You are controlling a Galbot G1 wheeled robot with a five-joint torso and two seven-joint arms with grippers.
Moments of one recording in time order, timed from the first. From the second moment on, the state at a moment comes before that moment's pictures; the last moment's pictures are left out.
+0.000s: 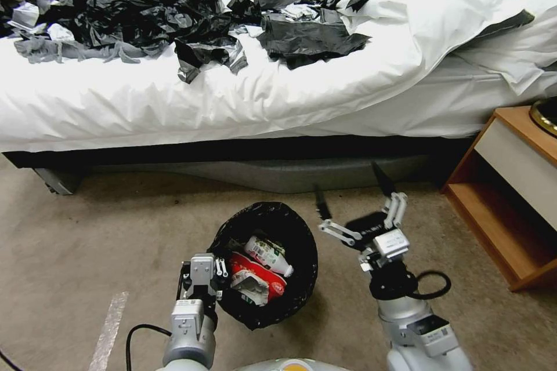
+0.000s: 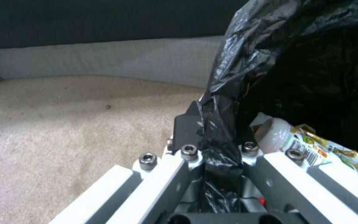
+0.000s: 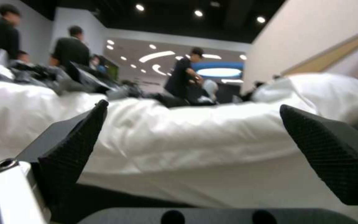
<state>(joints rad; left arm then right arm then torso) 1.84 -1.46 -0.33 -2.30 0.03 0.29 -0.28 -1.73 1.42 0.35 2.17 -0.17 0.53 0.11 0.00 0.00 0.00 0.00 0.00</state>
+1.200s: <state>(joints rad) 1.86 -1.47 -0.33 -2.37 0.03 0.29 -0.27 -1.76 1.42 0.41 2.10 -0.14 0.59 0.11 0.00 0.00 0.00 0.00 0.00</state>
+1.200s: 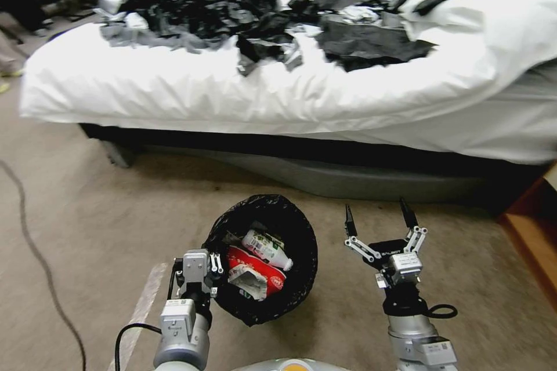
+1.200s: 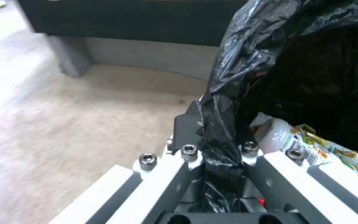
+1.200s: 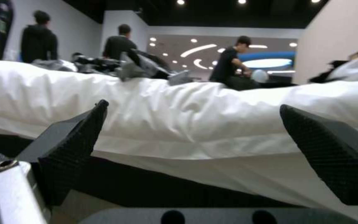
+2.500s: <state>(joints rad) 1.87 -1.47 -0.35 -2.41 0.02 0.28 -0.27 -1.75 1.39 0.41 2.06 -0.19 0.59 0.04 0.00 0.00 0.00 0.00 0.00</state>
